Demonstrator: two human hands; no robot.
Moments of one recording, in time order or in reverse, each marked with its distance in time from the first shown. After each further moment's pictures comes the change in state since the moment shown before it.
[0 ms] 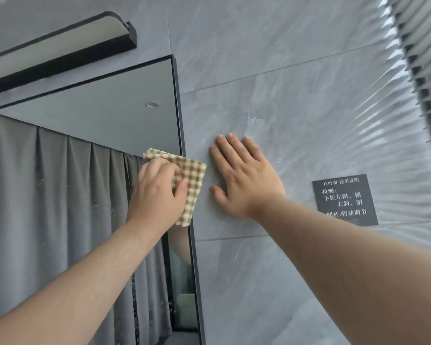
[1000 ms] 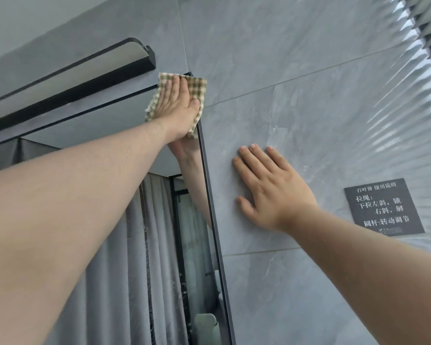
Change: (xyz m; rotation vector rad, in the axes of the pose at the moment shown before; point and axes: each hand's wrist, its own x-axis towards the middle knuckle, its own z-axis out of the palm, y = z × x) left_hand 0.201 -0.011 -0.013 0.131 -0.306 -0.034; right_hand -0.002 0.001 0.005 -0.013 0.051 -0.009
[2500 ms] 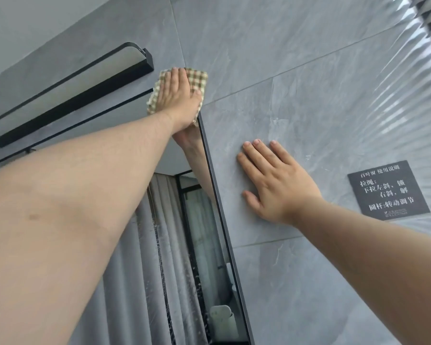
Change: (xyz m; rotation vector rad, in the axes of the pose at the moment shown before) left_hand 0.015 0.005 -0.007 0.070 0.030 -0.017; right_hand -0.003 -0.003 0.001 -0.027 -0.038 0.016
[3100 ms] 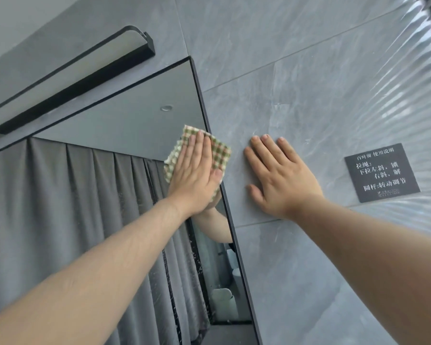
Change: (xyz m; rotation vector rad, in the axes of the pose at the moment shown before) left_hand -0.177 -0.018 0.075 0.100 -0.078 0.274; right_hand -0.024 -0.015 -0.001 0.039 0.036 0.069
